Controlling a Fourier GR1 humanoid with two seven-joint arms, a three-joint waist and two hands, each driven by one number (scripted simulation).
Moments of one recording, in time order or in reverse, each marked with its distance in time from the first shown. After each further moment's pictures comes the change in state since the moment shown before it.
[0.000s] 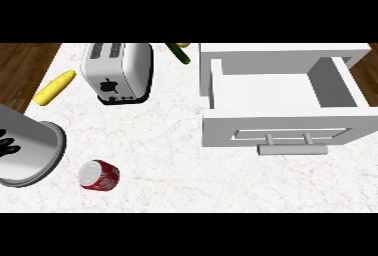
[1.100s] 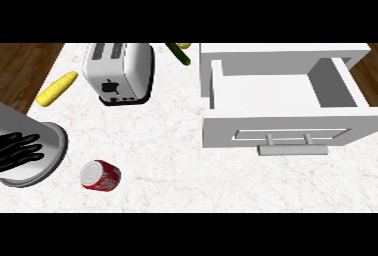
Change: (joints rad) left arm -0.040 0.047 -0.166 0.047 0.180 0.049 0.196; right arm 0.120 -0.031 -0.172 -0.015 -0.169 0.172 -0.036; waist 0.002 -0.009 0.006
